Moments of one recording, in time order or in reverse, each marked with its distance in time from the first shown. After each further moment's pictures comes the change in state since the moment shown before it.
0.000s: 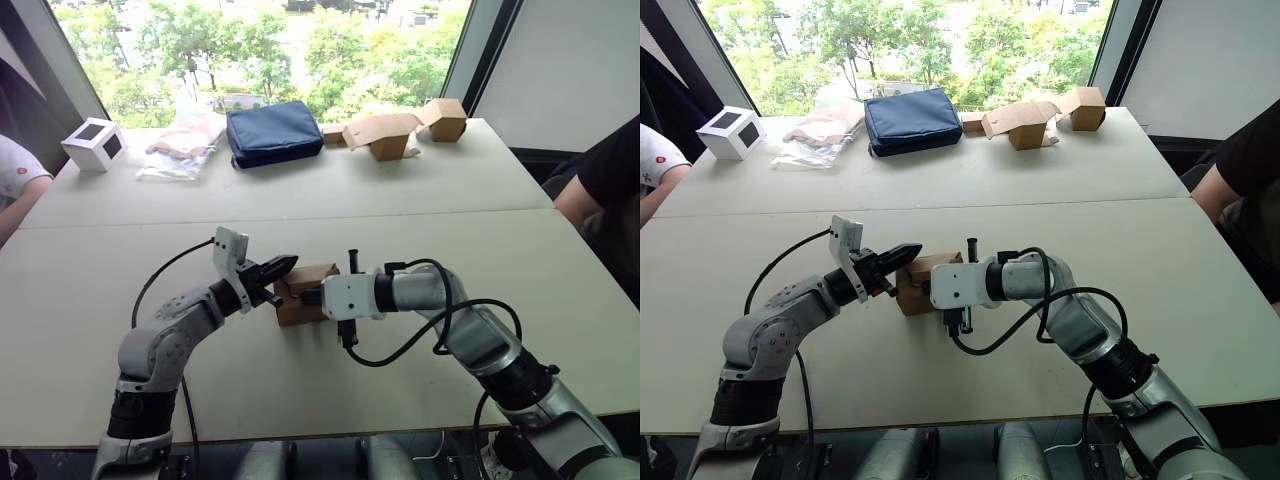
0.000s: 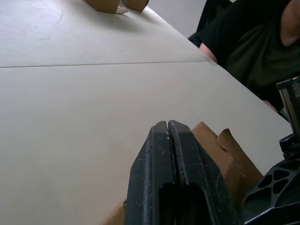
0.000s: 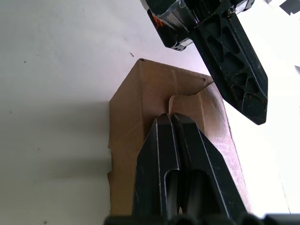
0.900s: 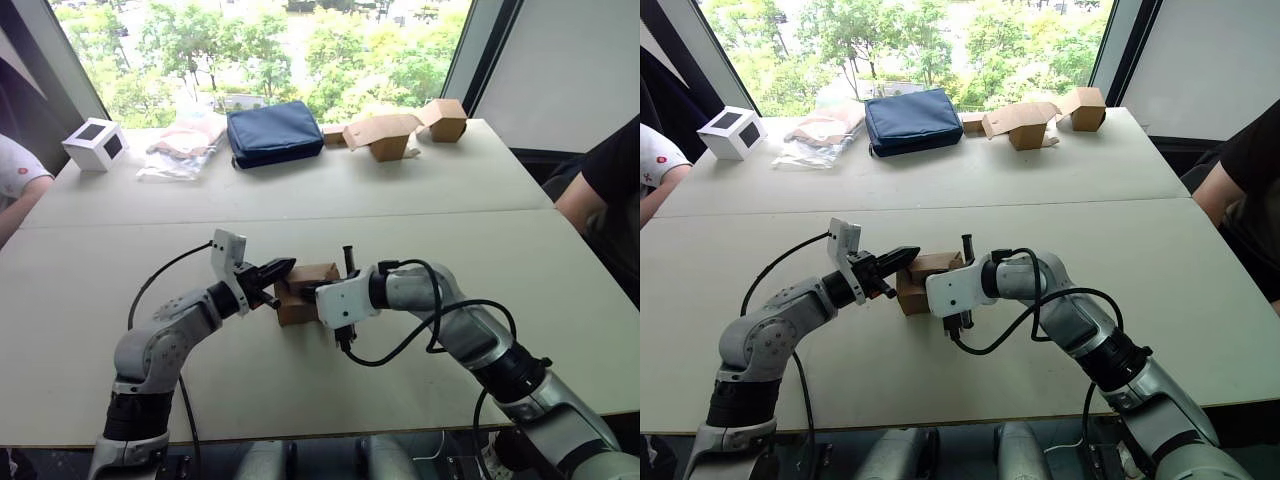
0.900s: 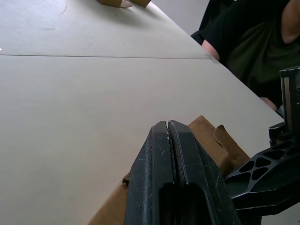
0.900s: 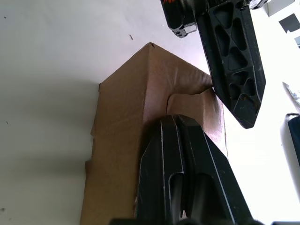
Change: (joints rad) left arm 0.009 0.010 0.015 -0.003 -0.047 0.028 0.029; right arm -0.031 0.010 0.040 0.101 -0.148 -0.170 -0.055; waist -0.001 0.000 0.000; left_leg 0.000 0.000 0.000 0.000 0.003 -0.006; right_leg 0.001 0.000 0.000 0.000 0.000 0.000
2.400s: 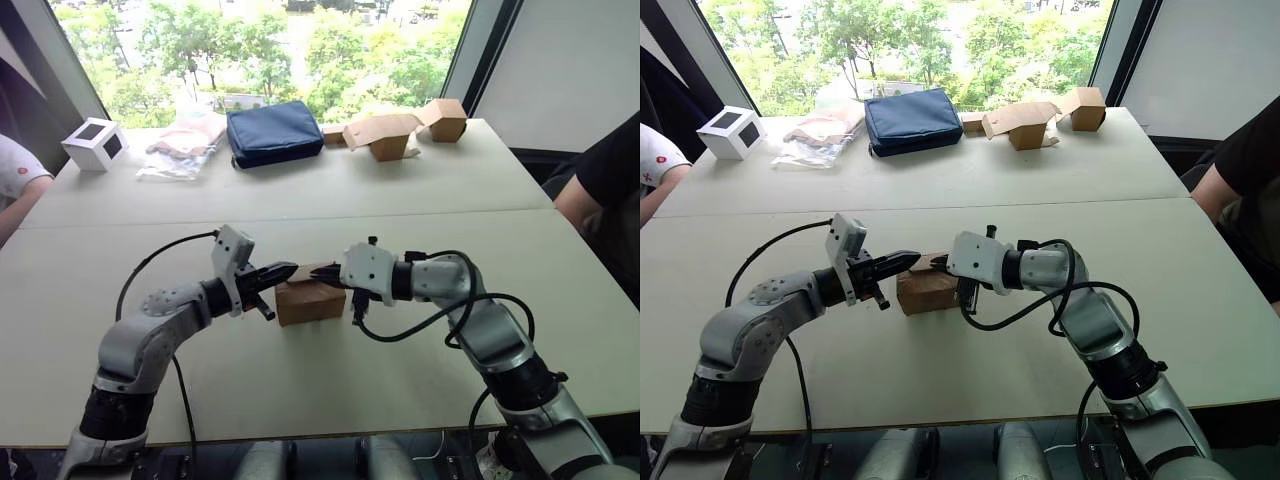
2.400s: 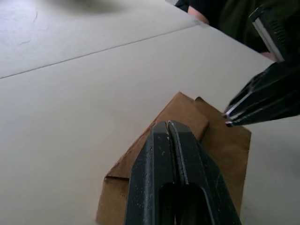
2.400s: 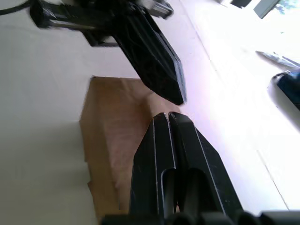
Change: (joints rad) left arm -0.013 0.156 -0.066 -0.123 0.077 -0.009 -0.113; right arm 0.051 0.041 -0.213 -0.095 0.270 0.282 0.006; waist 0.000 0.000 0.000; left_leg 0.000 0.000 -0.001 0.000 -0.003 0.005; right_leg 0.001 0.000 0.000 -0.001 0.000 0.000
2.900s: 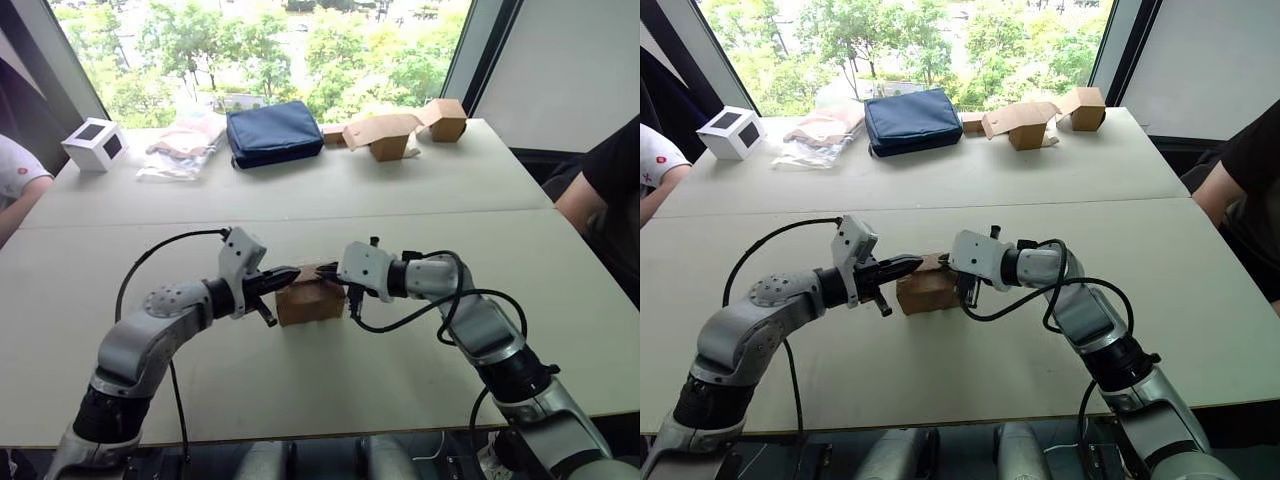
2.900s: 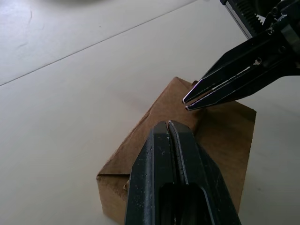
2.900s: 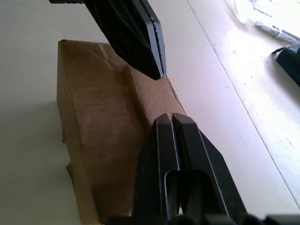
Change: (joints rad) left arm -0.002 0.036 -0.124 -0.017 0.120 -0.033 0.008; right arm -0.011 -0.004 0.055 0.106 -0.042 -0.034 -0.029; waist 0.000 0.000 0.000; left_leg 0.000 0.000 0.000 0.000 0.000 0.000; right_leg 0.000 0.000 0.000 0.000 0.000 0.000
